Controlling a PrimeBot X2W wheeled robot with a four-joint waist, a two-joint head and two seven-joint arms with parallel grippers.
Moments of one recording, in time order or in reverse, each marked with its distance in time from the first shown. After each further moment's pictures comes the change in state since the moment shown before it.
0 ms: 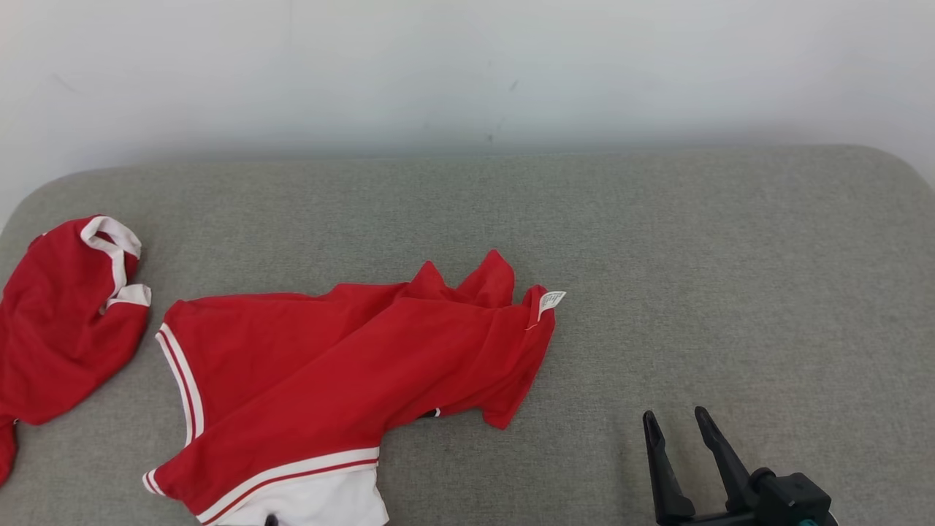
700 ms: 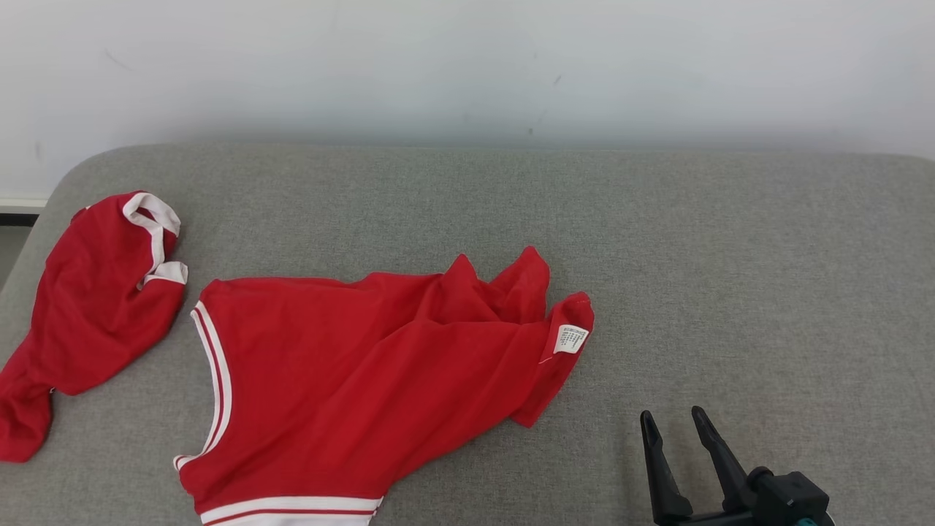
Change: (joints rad) left arm 0.124 0.062 0.019 -0.132 0.001 0.000 0.038; right arm 0.000 0.000 0.007 0.002 0.015 0.000 0.000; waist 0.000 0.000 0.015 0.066
